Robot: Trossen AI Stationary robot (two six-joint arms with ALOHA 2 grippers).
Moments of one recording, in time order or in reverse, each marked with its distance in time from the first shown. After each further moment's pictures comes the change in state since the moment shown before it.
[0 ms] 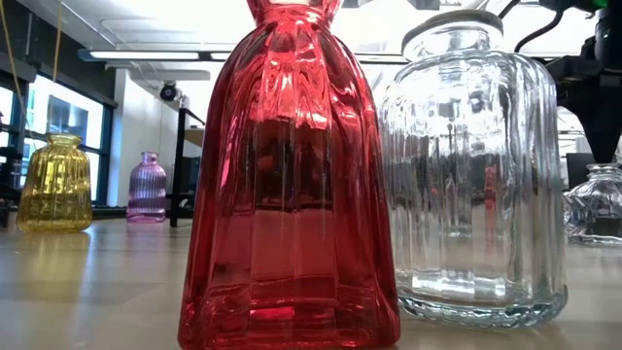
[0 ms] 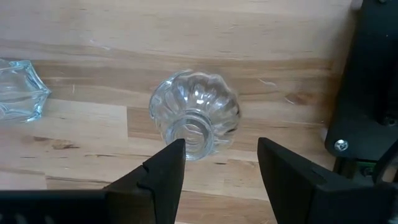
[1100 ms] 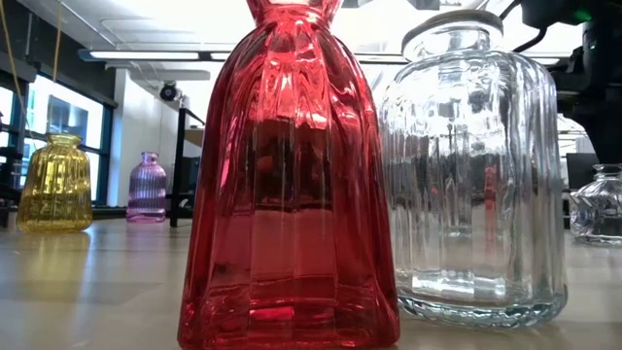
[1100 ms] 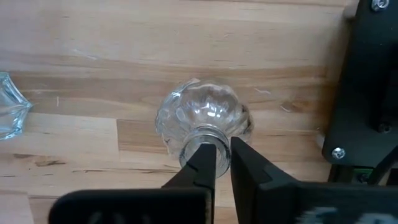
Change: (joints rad) left arm 0.000 0.000 0.000 -0.001 0.002 0.017; right arm -0.056 0.084 0.000 0.001 -0.013 -0.047
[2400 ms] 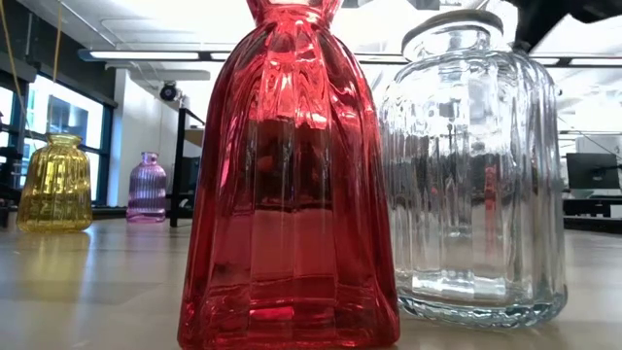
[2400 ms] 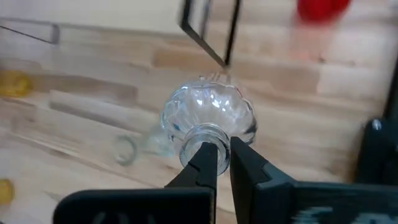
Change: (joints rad) left arm 0.000 0.000 0.000 0.000 -0.001 -0.001; right arm -0.067 -0.001 0.584 -0.274 0.296 -0.218
